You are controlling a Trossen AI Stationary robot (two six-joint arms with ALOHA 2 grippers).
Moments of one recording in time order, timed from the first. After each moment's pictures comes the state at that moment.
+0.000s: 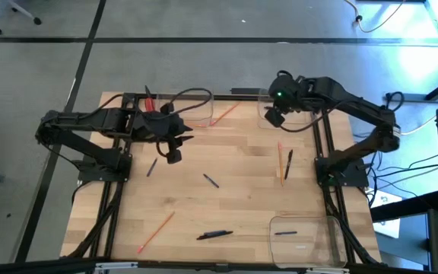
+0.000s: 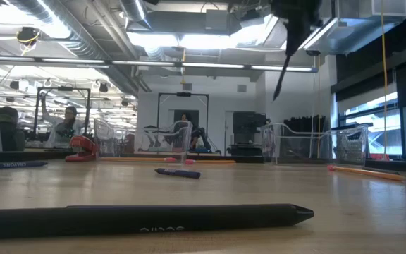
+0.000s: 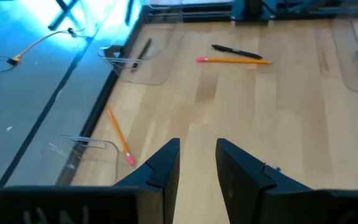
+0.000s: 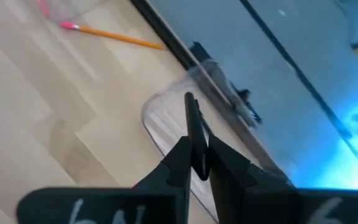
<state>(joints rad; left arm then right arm) -0.06 1.19 1.36 -0.83 -0.36 -0.07 -0.35 1.43 1.61 -1.29 0.44 0.20</state>
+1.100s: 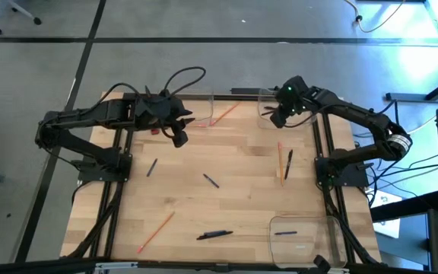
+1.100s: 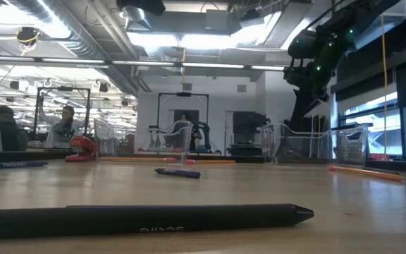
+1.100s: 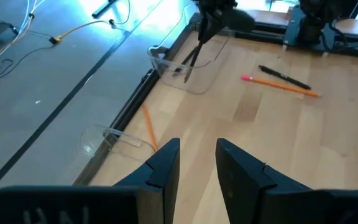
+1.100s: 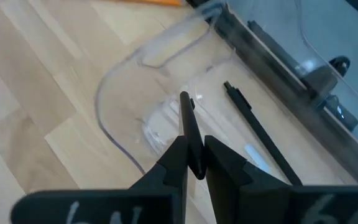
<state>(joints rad) 0.10 1.19 1.36 -0.78 -0.38 -0.12 -0.80 1.31 0.91 -0.59 -0.06 -0.09</state>
